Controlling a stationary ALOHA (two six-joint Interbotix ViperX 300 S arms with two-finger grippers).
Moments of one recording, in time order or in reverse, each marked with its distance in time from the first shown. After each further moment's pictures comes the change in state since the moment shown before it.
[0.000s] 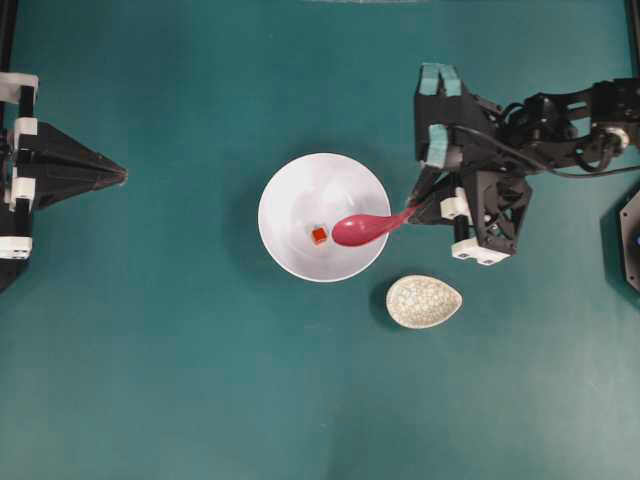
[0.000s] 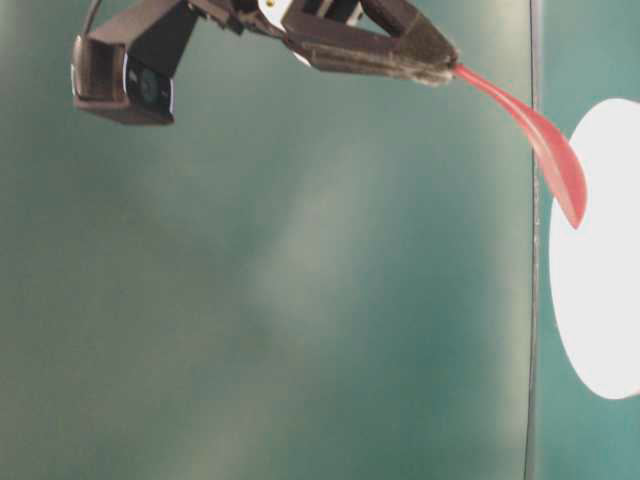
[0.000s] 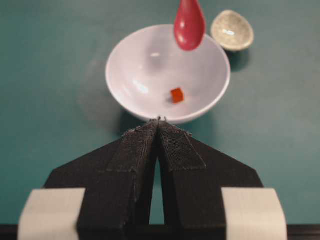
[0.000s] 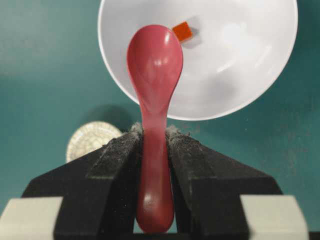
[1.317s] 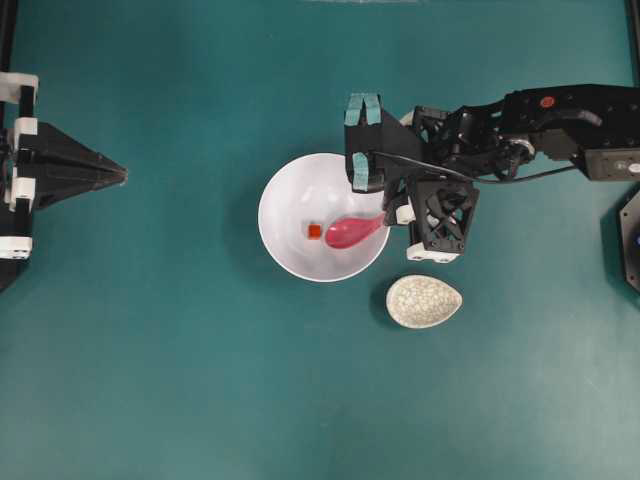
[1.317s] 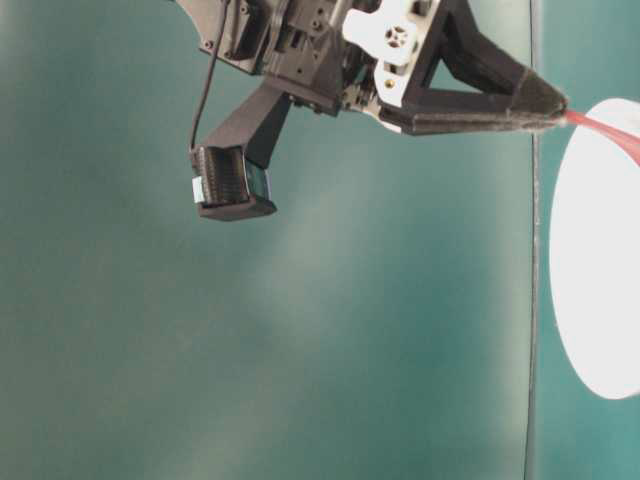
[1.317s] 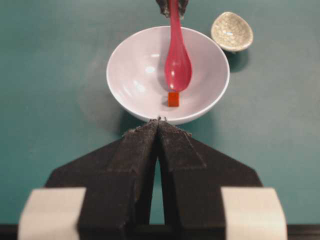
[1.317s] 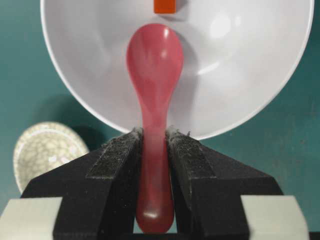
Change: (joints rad) left arm 0.000 0.000 0.000 0.000 -0.002 0.000; right arm 0.000 0.229 -0.112 -0.087 0.049 -0.002
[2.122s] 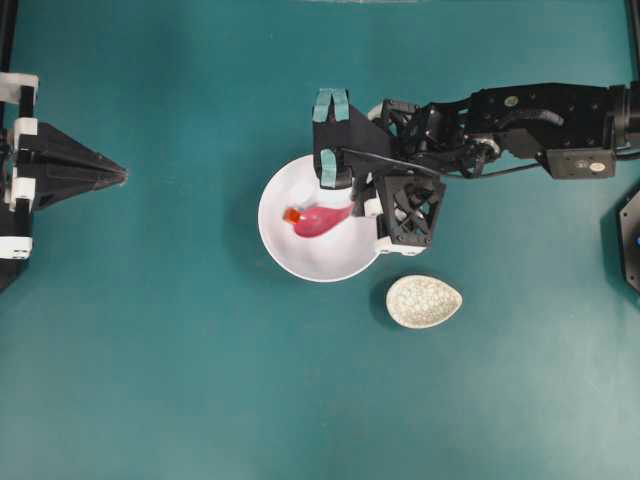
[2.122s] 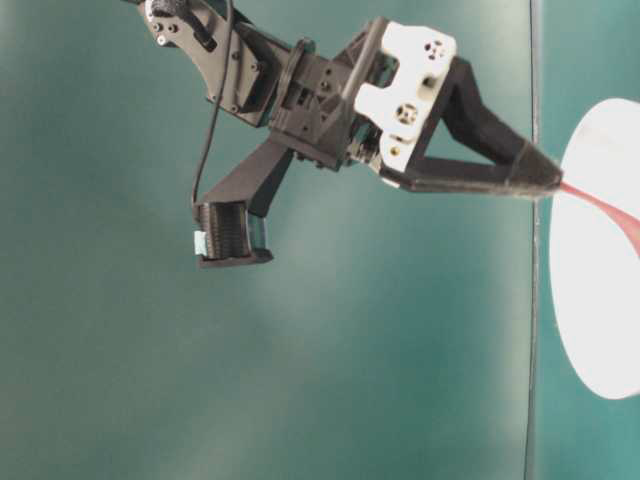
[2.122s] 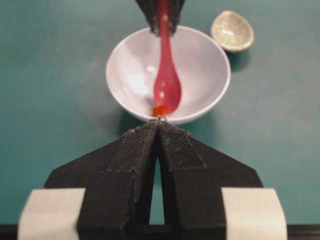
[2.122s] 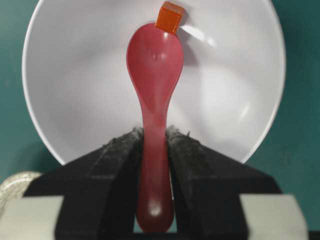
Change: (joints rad) left arm -0.002 0.000 0.000 0.000 0.000 0.002; right arm -0.002 0.083 -0.086 -0.035 -0.061 0.000
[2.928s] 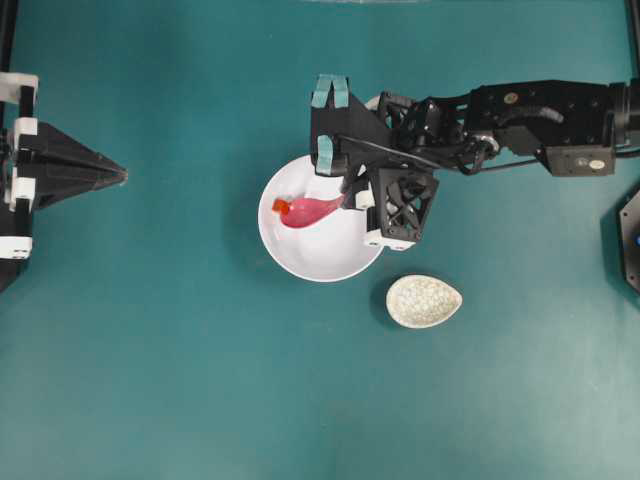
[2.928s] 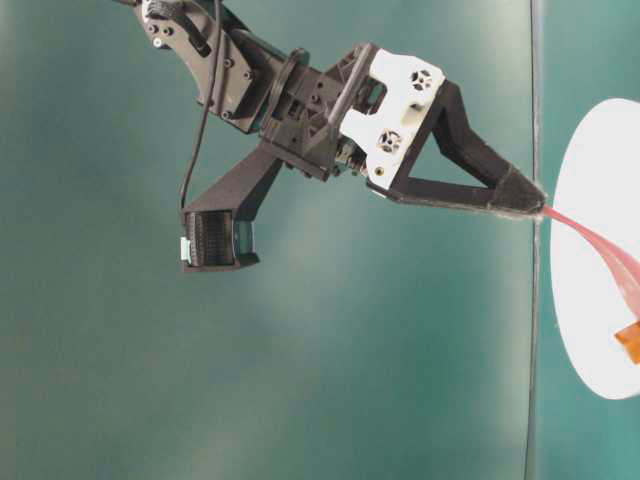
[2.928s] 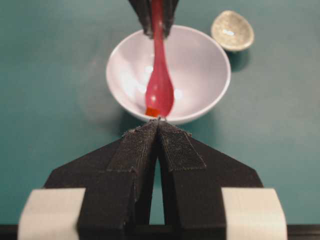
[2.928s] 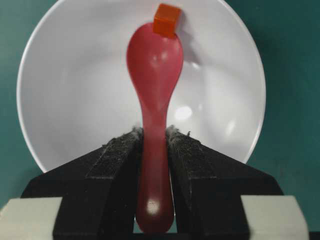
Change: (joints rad) left arm 0.002 0.000 0.000 0.000 0.000 0.000; right arm -0.005 0.000 -0.008 -0.003 -0.041 0.046
